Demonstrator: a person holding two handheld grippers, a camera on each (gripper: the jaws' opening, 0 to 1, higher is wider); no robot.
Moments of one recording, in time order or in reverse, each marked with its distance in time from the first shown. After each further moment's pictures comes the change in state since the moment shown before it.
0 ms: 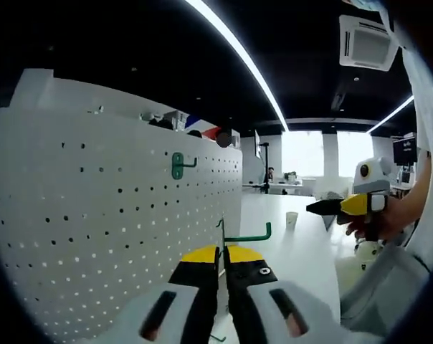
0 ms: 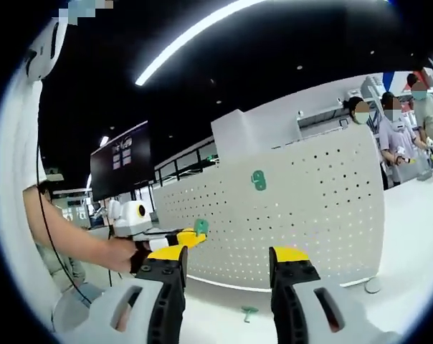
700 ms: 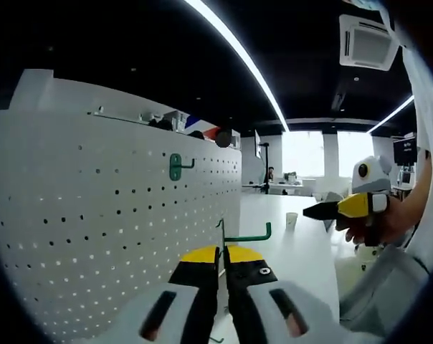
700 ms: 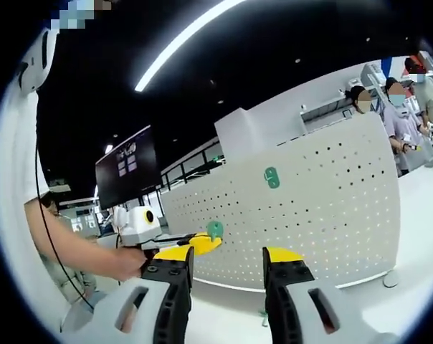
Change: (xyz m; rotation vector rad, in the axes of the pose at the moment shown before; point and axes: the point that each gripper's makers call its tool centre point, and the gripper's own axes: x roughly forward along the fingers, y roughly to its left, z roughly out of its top) left arm 0.003 -0.005 0.002 0.001 0.001 0.001; right arm 0.023 0.023 0.001 0.019 -0.020 0.051
